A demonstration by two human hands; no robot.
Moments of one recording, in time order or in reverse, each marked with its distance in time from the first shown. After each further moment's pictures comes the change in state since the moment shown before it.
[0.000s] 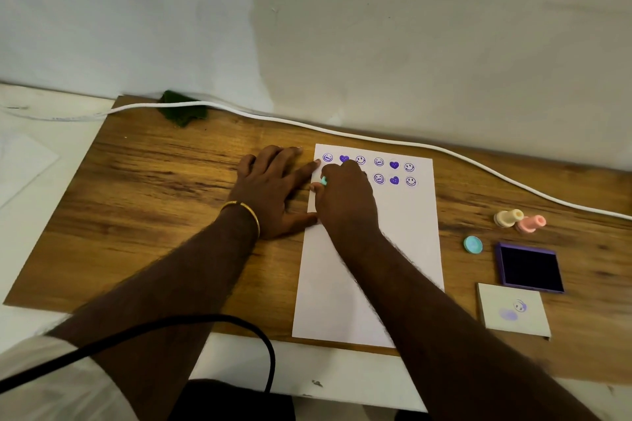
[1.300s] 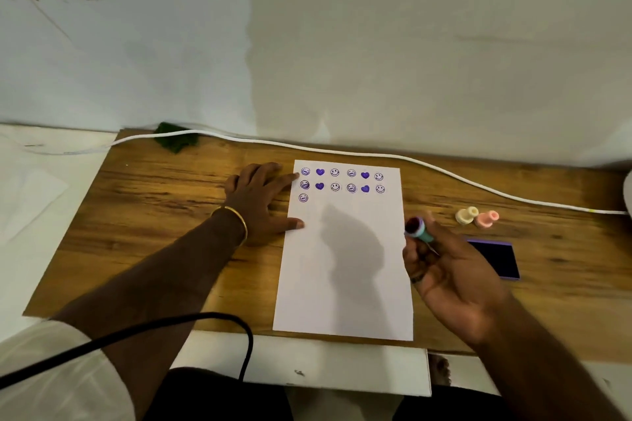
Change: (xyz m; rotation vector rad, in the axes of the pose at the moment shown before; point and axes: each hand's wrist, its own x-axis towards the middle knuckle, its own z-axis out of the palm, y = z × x) left_hand 0.006 0.012 -0.022 -0.186 -0.179 -0.136; right_hand -0.128 0.114 -0.138 1.940 -0.209 0.775
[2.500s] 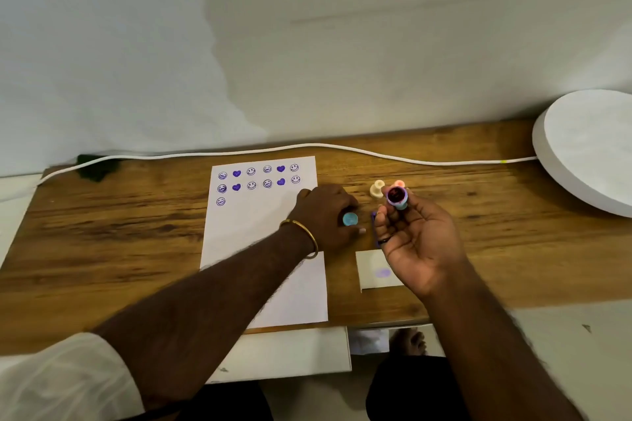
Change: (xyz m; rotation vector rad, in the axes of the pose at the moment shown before) left_hand 0.031 0.255 0.039 -0.032 -0.177 0.325; right_hand 0.006 -0.071 -0.081 0.316 0.070 -0.123
